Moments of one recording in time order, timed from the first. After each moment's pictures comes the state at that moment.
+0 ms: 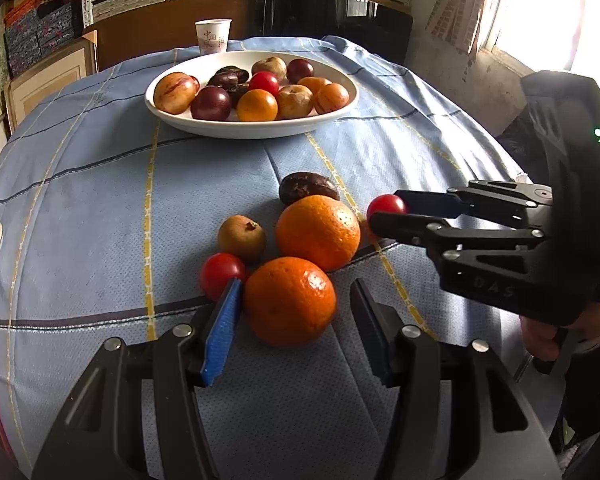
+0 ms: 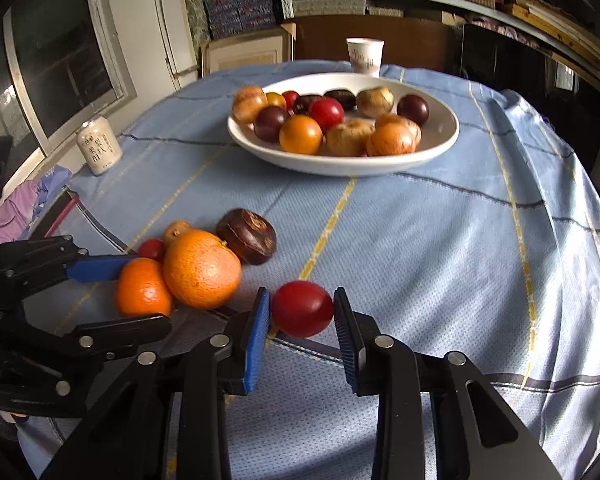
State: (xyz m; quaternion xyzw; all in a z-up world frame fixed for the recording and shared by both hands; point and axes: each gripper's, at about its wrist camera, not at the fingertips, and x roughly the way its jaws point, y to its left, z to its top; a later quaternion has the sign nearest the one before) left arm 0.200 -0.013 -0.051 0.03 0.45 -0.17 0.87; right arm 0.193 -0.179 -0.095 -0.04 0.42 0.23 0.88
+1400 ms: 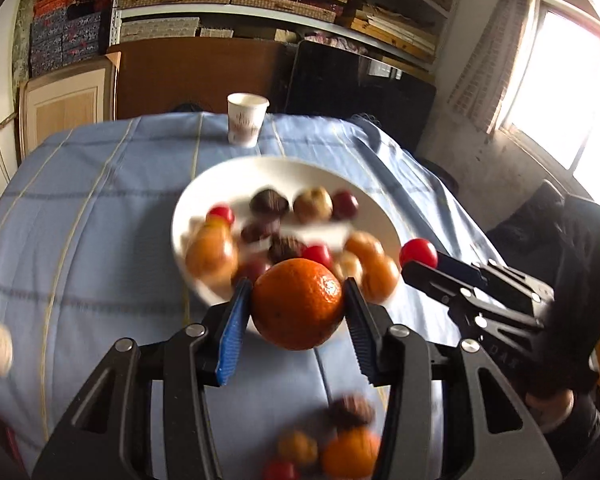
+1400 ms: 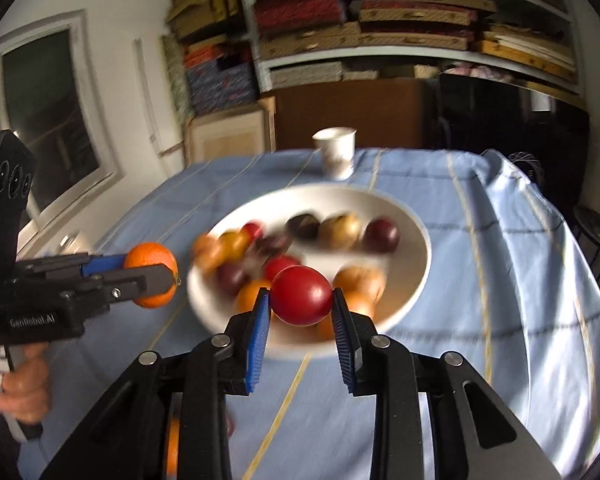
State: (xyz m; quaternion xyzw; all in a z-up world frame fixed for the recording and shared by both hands) left arm 0.336 0.013 0.021 -0.05 0.38 -0.14 0.91; right arm 0.280 -0.195 -0.033 0.03 0.30 0.21 0.93
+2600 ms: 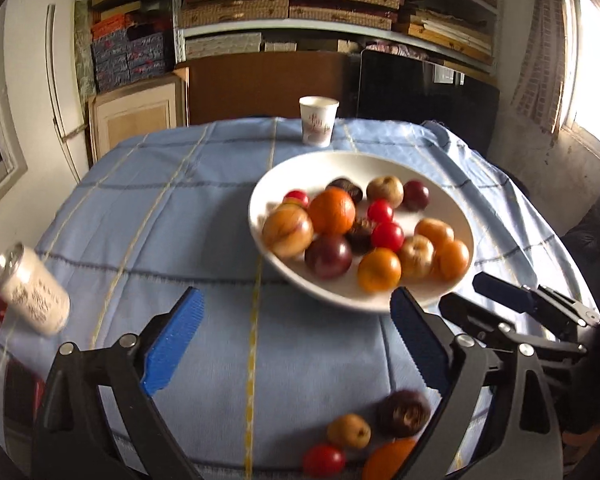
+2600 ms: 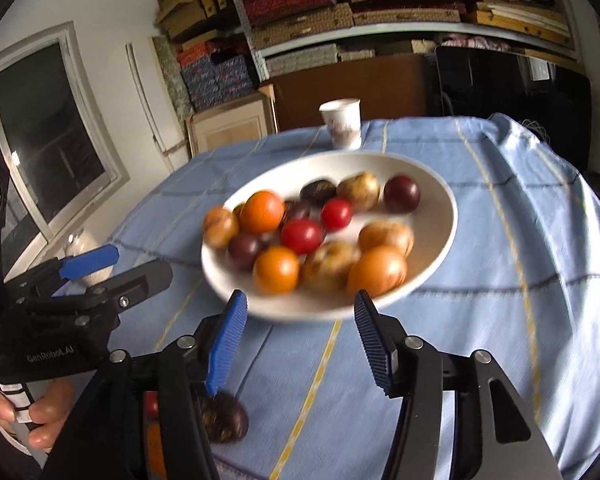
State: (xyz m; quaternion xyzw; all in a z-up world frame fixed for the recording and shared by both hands) left arm 0.289 0.019 -0.002 -0.01 0.36 -0.01 0.93; right arm 0.263 -0.184 -0.067 0.06 0.34 0.23 0.91
